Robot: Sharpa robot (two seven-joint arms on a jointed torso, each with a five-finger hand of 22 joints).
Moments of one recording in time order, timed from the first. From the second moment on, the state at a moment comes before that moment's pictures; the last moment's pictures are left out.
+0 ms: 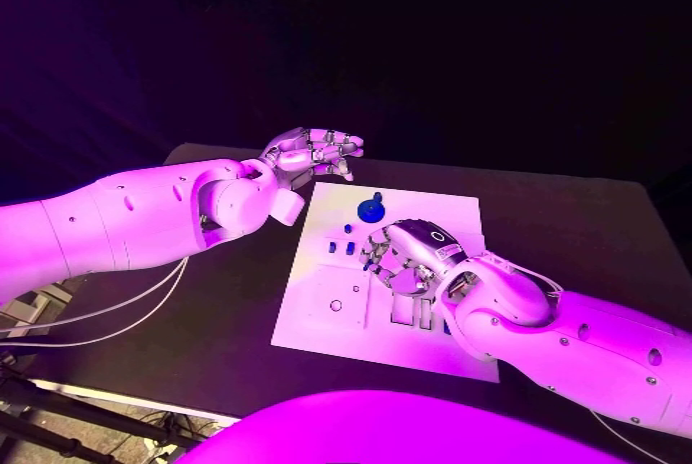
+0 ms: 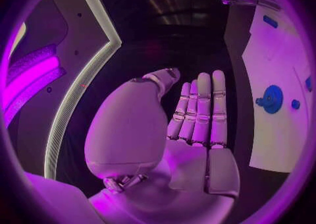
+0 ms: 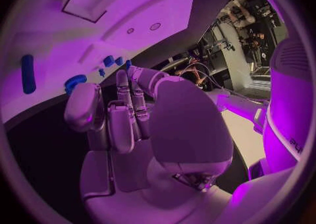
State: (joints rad) left arm 1.12 -0.93 0.02 1.45 -0.01 -0.05 0.33; left_hand 1.44 -0.23 0.50 0.17 0.25 0.81 0.21 0.31 0.37 0.84 0.15 0.51 0.18 0.88 0.09 1.04 0.43 0.18 0.79 0.19 0.82 0.63; right arm 1.03 -0.56 -0.10 1.60 -1.63 -0.46 -0.15; right_hand 1.41 -0.19 0.65 0.03 0.15 1.02 0.11 0.46 0.26 1.19 0.10 0.23 0.11 1.47 -0.02 1.40 1.26 0.10 1.43 0.07 1.03 1.31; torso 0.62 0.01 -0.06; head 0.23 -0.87
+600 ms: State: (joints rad) left arm 1.12 -0.93 0.02 1.45 -0.01 -0.05 0.33; left_hand 1.44 -0.23 0.50 0.17 0.25 0.81 0.21 0.31 0.37 0.84 0.15 0.51 0.18 0.88 0.09 1.03 0.43 0.18 0.79 0.19 0.82 0.63; right arm 1.01 -0.50 -0.11 1.53 -1.64 -0.41 -0.16; right_hand 1.41 -0.19 0.65 0.03 0.15 1.02 0.12 0.45 0.26 1.20 0.09 0.23 0.11 1.47 -0.02 1.40 1.26 0.10 1.43 0.07 1.02 1.31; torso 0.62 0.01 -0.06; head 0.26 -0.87
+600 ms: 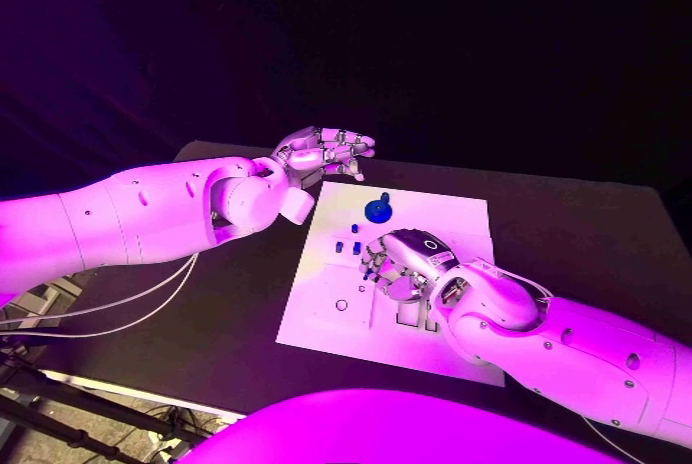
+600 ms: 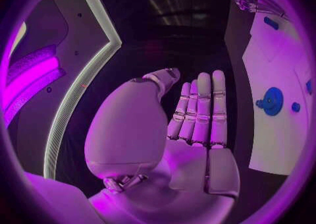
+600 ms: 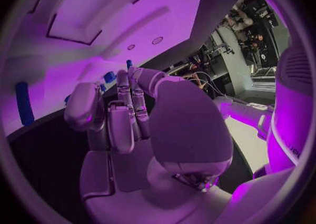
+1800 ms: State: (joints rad) left arm 1.12 -0.93 0.02 1.45 -0.01 -0.04 0.33; left_hand 1.44 -0.23 0.50 0.16 0.25 0.81 0.21 0.31 0.37 0.84 0.15 0.51 0.18 0.88 0.09 1.03 0.43 0.18 0.79 0.19 0.82 0.63; right arm 0.99 -0.48 -0.12 1.51 -1.64 -0.37 -0.16; right_hand 1.41 -0.19 0.65 0.03 0.15 1.02 0.12 0.45 0.26 1.21 0.09 0.22 0.11 1.47 -0.02 1.40 1.26 0.10 1.43 0.07 1.02 1.31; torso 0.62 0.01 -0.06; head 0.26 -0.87
